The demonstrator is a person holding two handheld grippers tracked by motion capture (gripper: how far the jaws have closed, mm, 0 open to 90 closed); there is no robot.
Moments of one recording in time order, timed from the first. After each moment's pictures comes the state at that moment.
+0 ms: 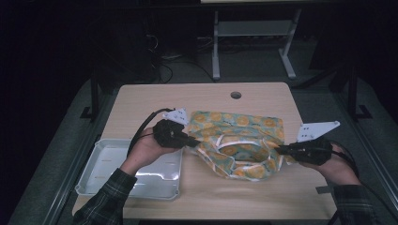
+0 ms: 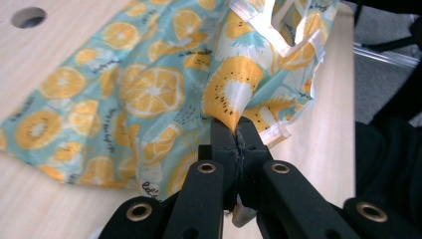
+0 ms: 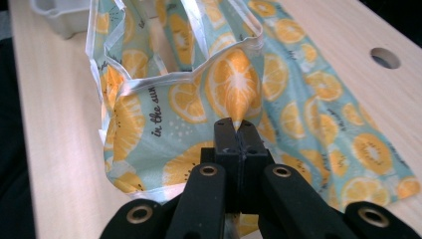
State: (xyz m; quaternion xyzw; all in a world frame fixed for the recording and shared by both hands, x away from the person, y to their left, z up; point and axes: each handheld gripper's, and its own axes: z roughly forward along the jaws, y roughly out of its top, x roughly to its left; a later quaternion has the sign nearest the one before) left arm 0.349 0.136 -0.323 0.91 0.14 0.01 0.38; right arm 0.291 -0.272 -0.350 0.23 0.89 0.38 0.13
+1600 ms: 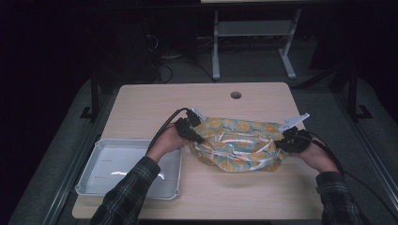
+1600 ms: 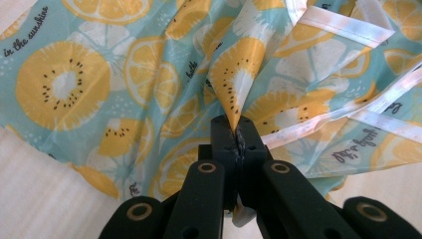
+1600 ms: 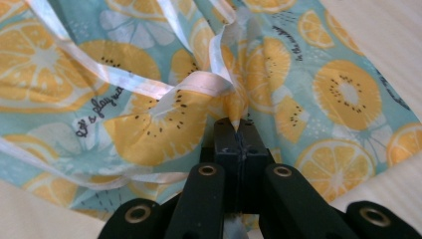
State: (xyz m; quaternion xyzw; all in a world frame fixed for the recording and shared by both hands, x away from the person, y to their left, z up) left arm 0.427 0.100 -0.416 0.94 0.23 -0.03 0.25; right arm 0.365 -0.274 -0.425 0.31 0.90 0.29 0.10
